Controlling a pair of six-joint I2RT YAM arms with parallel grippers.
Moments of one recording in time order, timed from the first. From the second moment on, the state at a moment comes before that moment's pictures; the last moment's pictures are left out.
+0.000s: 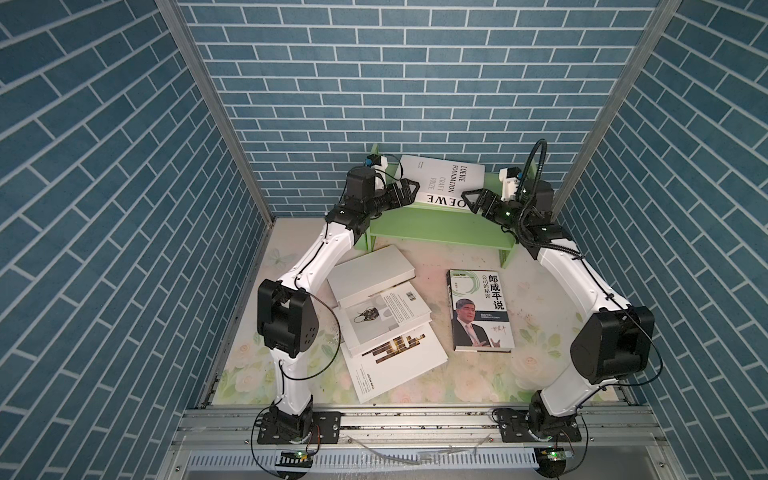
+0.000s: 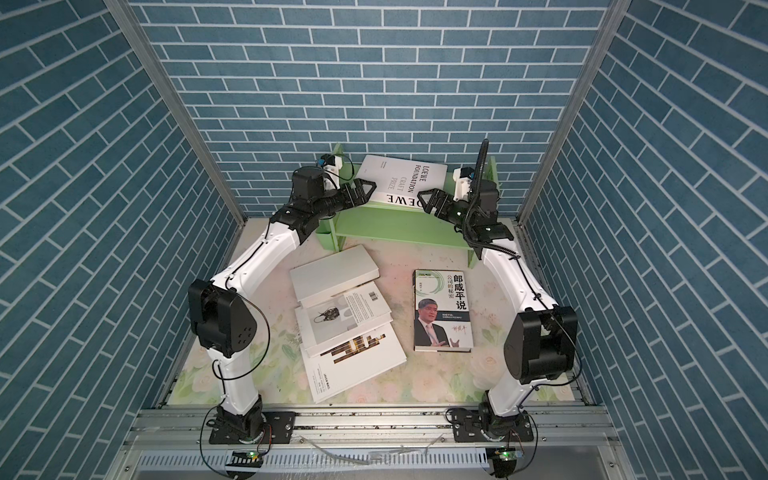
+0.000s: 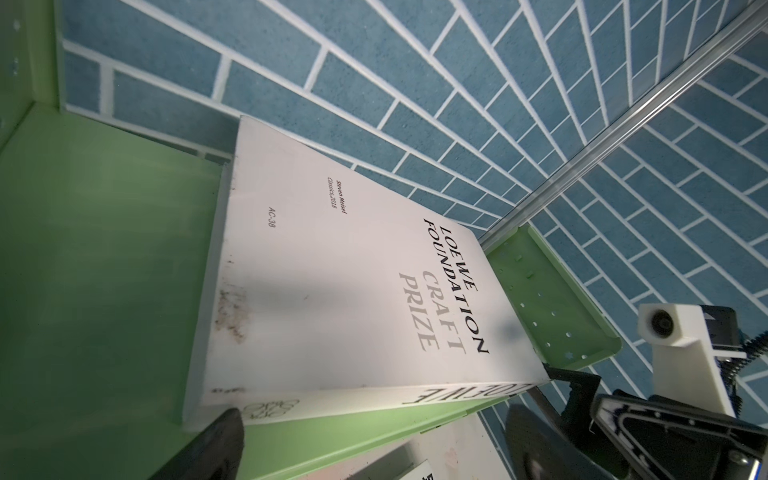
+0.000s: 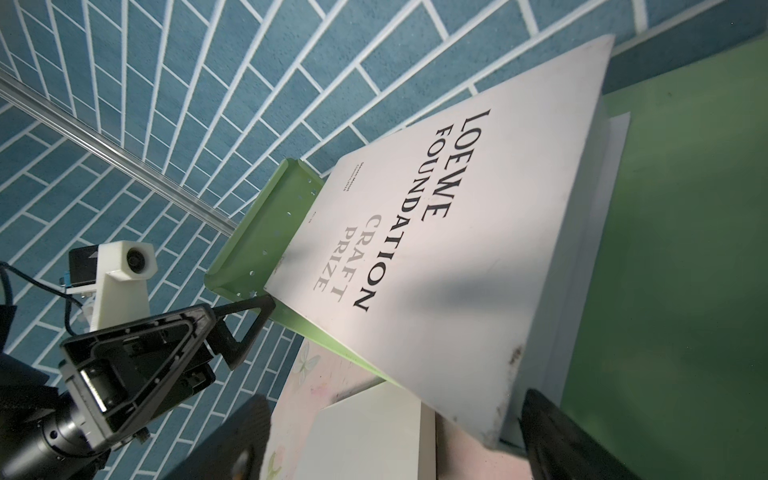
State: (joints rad) left arm -0.39 1.94 1.89 -0.16 0.34 -0.58; right arm 0.22 1.66 1.53 -0.12 -0.49 0.58
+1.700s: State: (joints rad) left arm -0.39 1.96 1.85 0.02 0.38 -0.50; right arm 0.18 1.64 1.51 -0.12 -0.46 0.58
